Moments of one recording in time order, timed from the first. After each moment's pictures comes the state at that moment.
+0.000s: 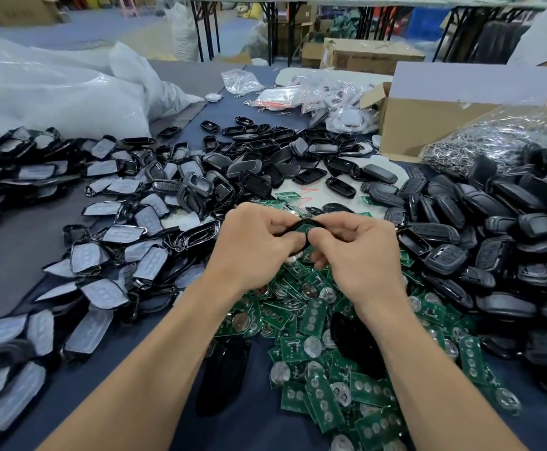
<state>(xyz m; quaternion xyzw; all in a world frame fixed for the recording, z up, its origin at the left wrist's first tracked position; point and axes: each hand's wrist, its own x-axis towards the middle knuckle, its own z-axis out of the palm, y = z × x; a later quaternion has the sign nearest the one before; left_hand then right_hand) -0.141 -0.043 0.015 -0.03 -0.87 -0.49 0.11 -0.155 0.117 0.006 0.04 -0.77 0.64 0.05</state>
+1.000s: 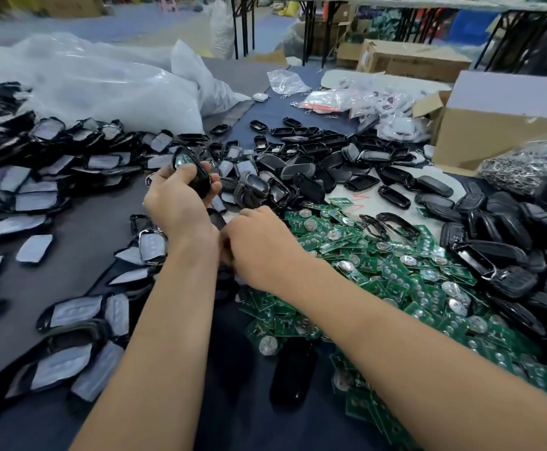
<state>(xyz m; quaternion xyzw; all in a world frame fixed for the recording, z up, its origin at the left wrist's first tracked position) -0.155 -0.157 0.040 0.29 -0.35 -0.80 0.40 -0.152 -0.045 0.032 0.46 -0.88 0.10 0.04</state>
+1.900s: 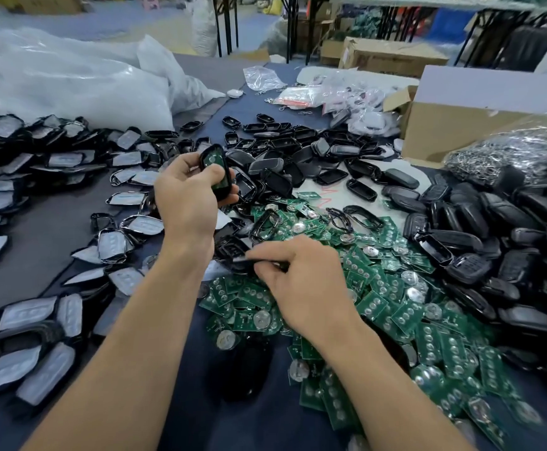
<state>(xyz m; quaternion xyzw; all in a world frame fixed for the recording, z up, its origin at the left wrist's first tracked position) -0.155 -0.108 0.036 0.20 -0.58 -0.73 0.31 -0.119 0.058 0.009 0.22 -0.87 0.45 0.02</state>
